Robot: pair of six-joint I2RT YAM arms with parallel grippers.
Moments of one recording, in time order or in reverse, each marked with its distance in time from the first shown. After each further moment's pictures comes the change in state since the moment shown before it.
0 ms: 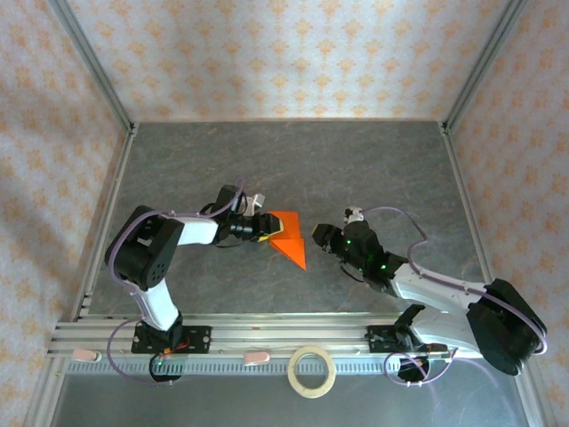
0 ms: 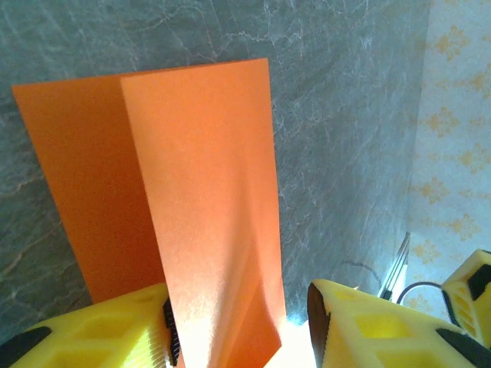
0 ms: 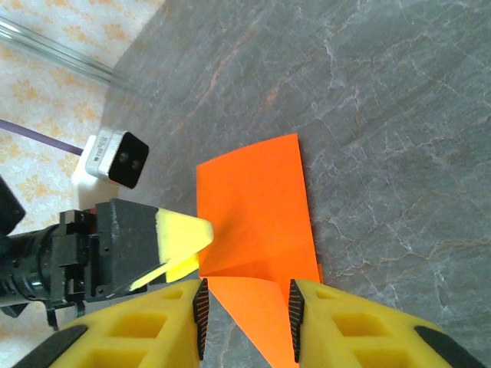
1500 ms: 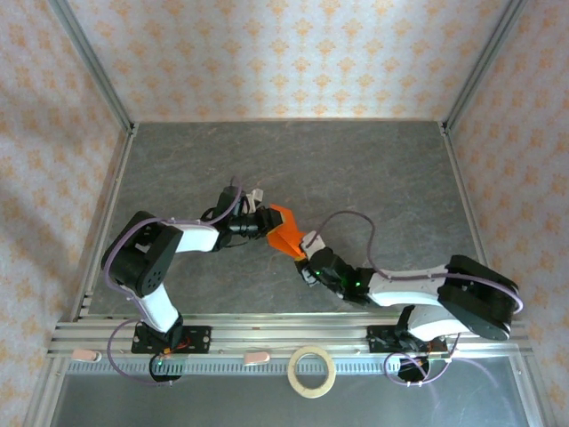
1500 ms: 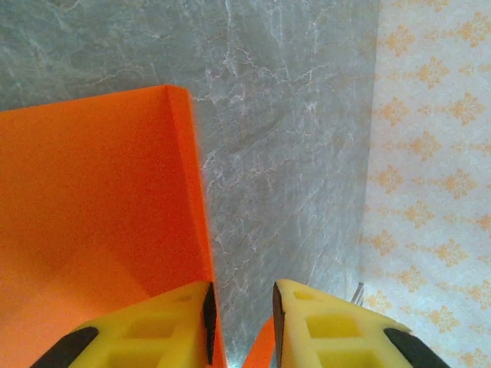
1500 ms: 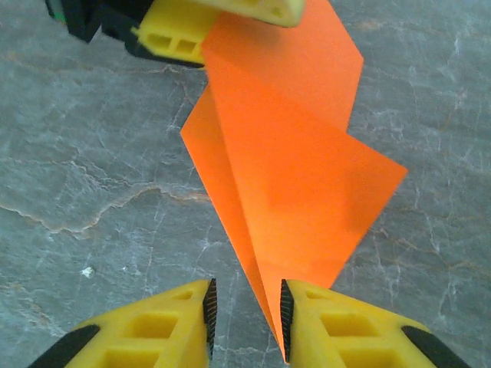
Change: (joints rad) left arm -0.052 -0.056 -0.065 0.225 -0.122 -0.253; right arm 0.353 0.238 0.012 0.045 0.309 -0.721
